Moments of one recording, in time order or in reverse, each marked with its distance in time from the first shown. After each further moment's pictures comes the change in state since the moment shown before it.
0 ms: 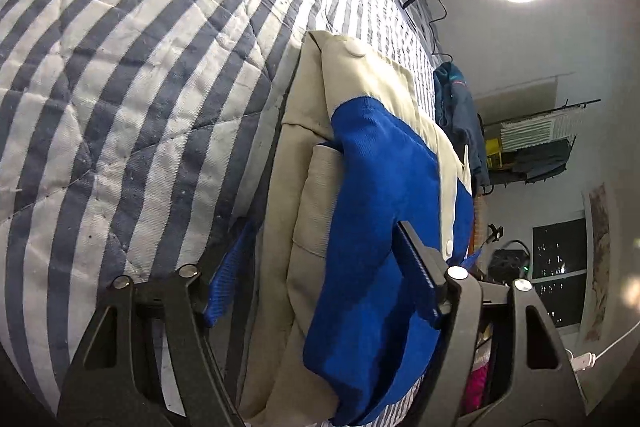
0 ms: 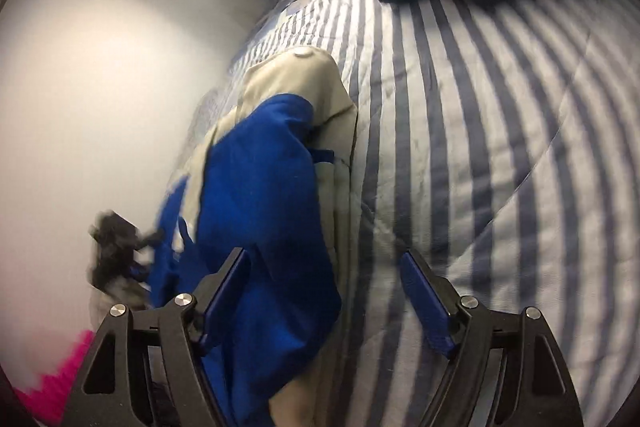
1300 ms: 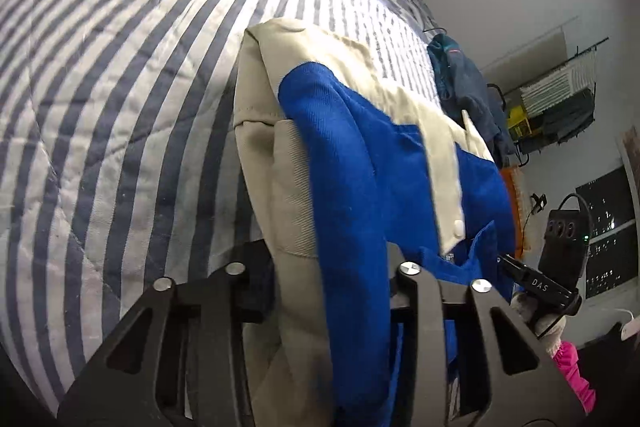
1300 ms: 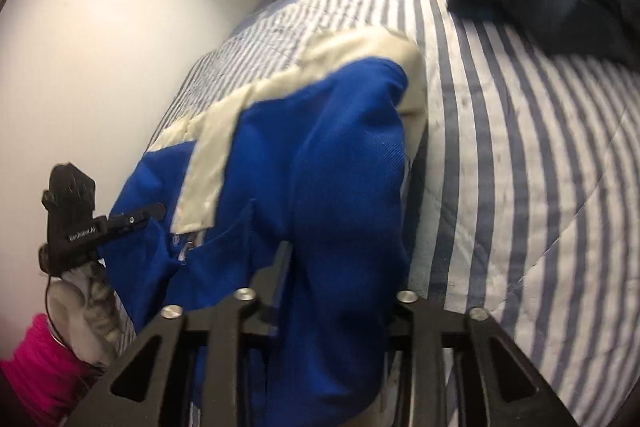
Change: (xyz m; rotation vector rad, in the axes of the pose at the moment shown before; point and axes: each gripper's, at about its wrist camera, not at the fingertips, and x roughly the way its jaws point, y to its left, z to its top) left arm 0.023 -0.068 -0.020 0.214 -0.066 0.152; right arm 0.049 0.111 -0.013 -0.269 0.037 -0.302
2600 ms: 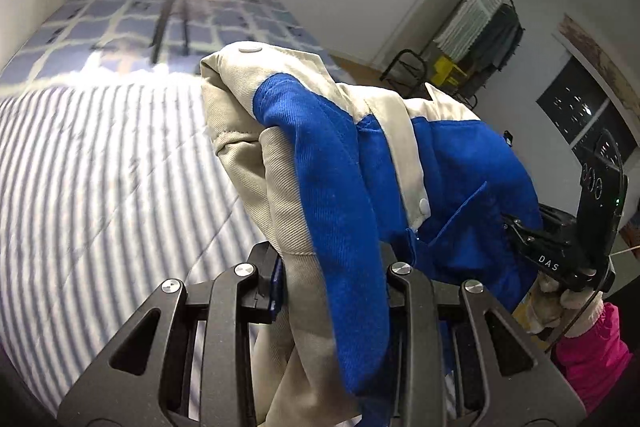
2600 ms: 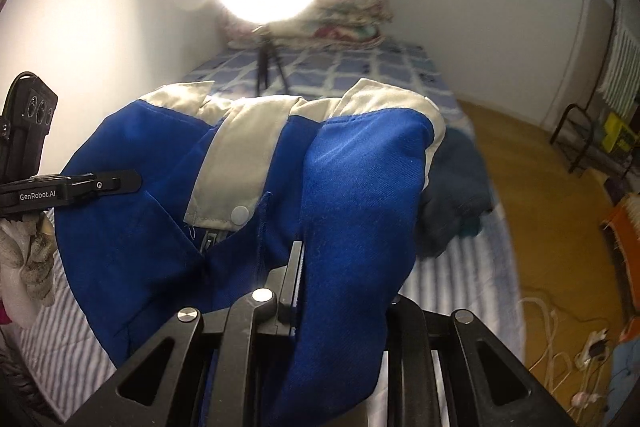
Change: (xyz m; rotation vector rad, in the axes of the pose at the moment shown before) left arm 0.082 -0.257 0.090 0.457 -0.070 -0.140; right arm -0.158 -0.089 0.089 -0.195 -0.272 -0.457
